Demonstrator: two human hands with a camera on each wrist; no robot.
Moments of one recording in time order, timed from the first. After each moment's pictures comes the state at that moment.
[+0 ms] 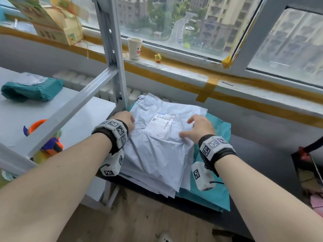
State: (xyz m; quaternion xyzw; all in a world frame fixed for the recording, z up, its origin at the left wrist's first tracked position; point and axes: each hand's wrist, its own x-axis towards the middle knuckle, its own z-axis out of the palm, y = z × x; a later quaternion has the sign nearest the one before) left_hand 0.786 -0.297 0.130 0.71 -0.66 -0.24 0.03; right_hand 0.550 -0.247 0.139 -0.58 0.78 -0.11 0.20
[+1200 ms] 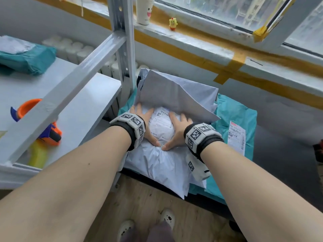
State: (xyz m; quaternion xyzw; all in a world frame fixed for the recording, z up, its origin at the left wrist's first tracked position) left_hand 0.785 -0.320 0.054 0.60 -0.73 -0.24 -0.20; right_hand 0.627 -0.289 0.072 -0.66 0.68 0.21 0.25
